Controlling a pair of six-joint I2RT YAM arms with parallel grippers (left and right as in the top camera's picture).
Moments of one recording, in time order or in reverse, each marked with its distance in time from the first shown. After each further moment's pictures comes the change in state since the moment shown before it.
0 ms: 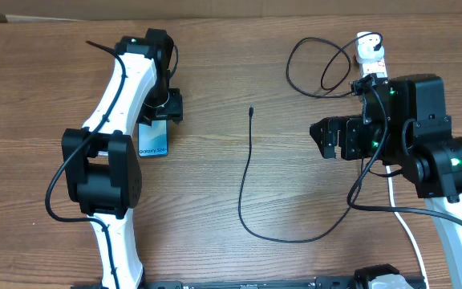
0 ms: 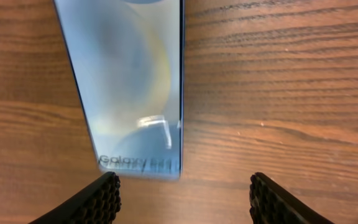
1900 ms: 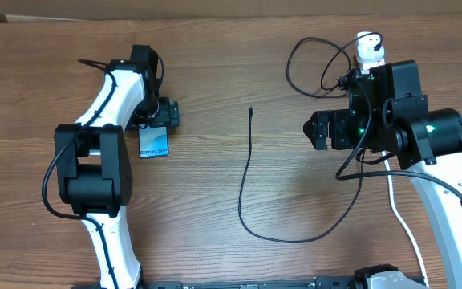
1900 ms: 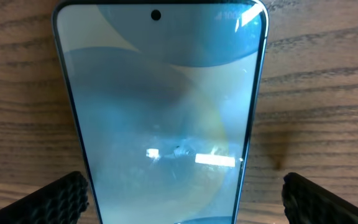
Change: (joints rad) left arm 0.088 0.000 -0.245 0.349 -0.007 0.077; right arm 0.000 0.135 0.000 0.003 0.000 0.000
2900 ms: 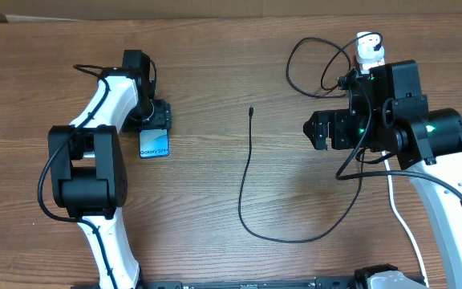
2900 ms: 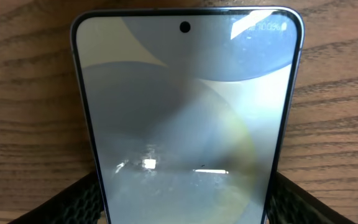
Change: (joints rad) left arm 0.032 -0.019 -0.078 0.099 0.032 0.056; right arm 0.000 0.000 0.000 0.003 0.000 0.000
